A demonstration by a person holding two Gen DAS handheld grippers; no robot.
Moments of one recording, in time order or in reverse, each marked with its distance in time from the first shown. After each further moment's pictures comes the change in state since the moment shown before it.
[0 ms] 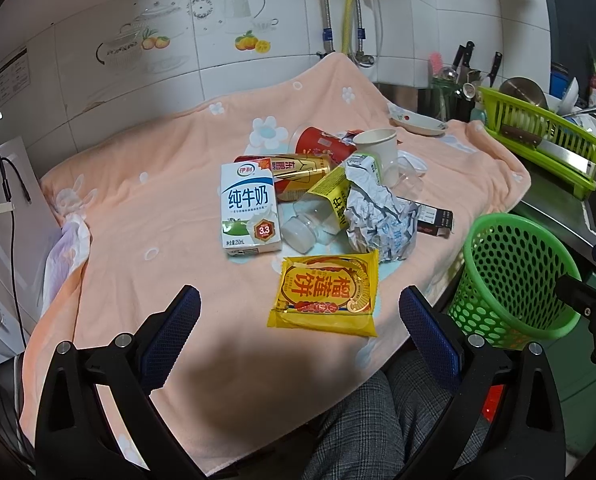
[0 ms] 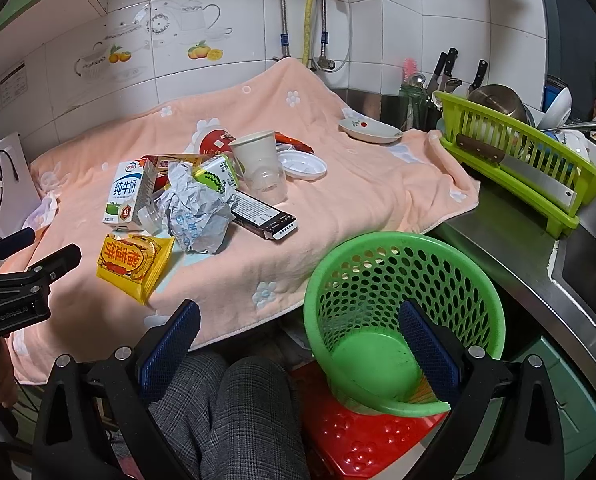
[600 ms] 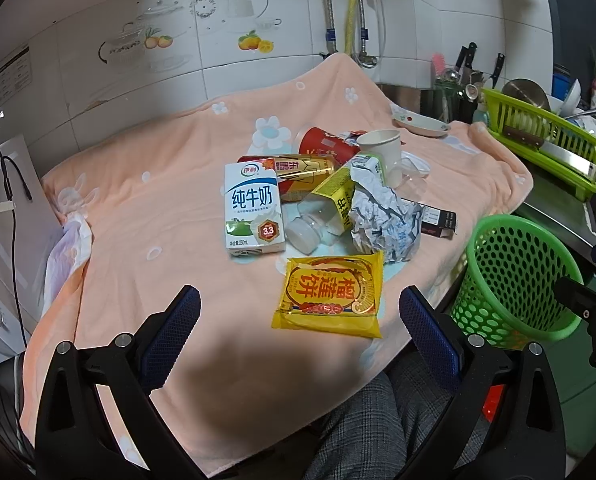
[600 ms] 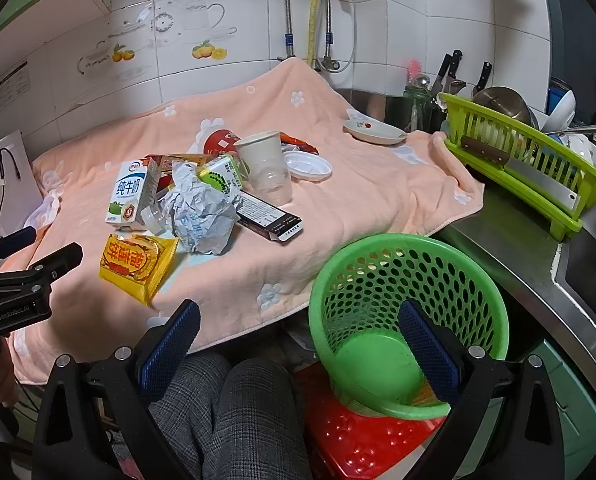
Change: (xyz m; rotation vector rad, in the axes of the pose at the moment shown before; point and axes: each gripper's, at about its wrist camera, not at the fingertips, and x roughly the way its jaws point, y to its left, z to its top) left arm 0.004 0.003 0.001 -0.005 0.000 0.007; right arm 0.005 0.006 0.001 -0.007 0.000 0.010
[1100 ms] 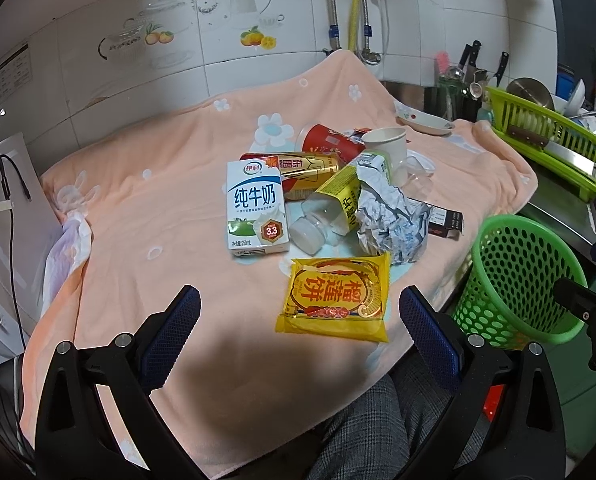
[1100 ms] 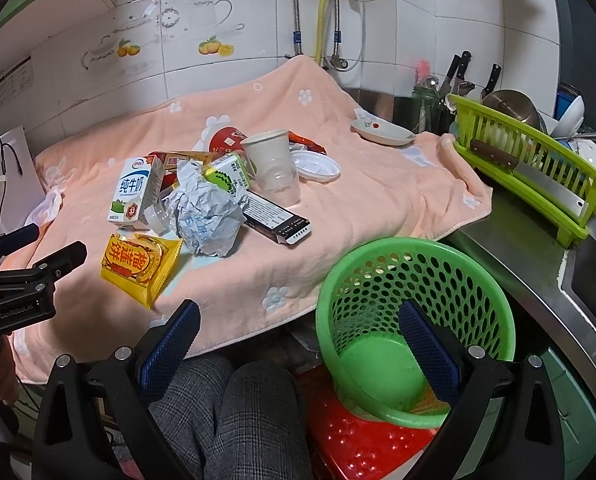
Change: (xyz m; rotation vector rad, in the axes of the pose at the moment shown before) left arm 0.007 0.002 0.001 -0.007 0.010 0.004; right arm 0.010 0.005 0.005 -0.018 0.004 0.017
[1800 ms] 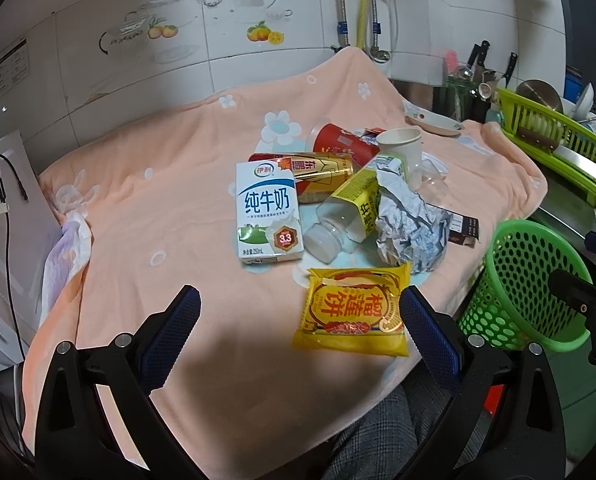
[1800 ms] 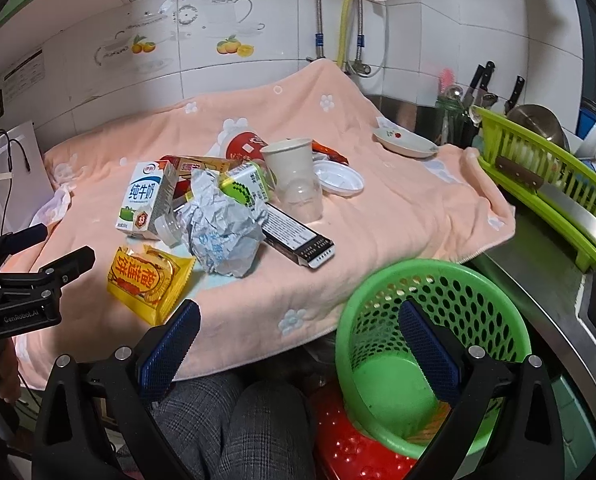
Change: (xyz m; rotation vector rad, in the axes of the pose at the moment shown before) left arm 0.018 0.013 0.011 -0.012 0.013 0.010; right arm 0.022 0.012 0.022 -0.050 -0.015 0.050
